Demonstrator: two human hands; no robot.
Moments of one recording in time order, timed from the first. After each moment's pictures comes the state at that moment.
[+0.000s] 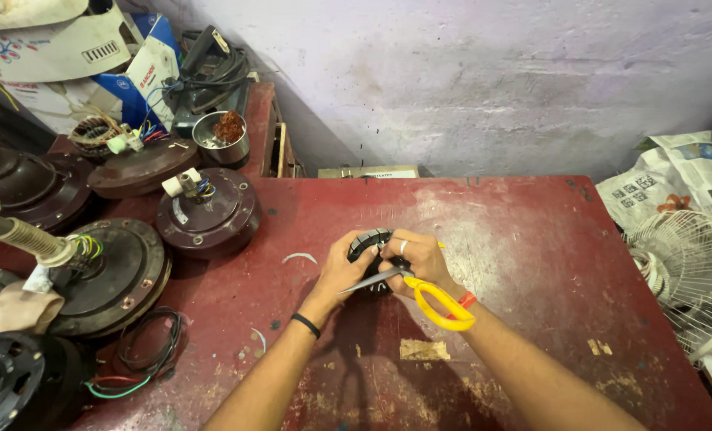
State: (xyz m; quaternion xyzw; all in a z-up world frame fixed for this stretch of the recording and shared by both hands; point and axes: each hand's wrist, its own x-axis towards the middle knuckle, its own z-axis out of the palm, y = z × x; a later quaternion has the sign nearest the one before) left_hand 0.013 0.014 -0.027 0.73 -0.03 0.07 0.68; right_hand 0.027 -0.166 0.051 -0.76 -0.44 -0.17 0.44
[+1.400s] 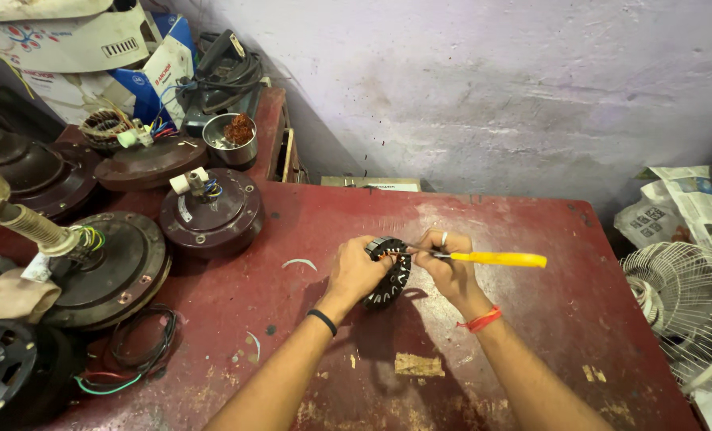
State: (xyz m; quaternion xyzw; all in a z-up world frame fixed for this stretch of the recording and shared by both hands) left_hand 0.010 -0.009 0.046 0.85 0.11 0.04 0.52; right_hand 0.063 -0.199 0.033 -0.76 -0.25 -0.03 0.59
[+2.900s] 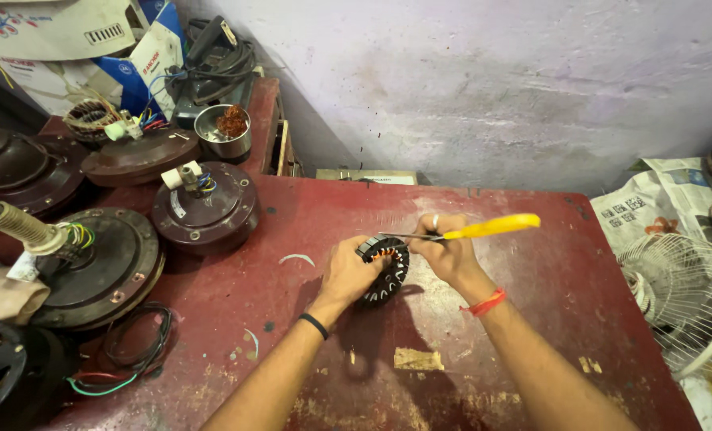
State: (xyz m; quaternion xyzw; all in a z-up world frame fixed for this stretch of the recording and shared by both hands) left_hand 0.003 0.000 0.032 0.81 0.10 0.03 0.57; right_hand 0.078 -0.194 0.052 -0.82 -0.30 -0.05 0.49
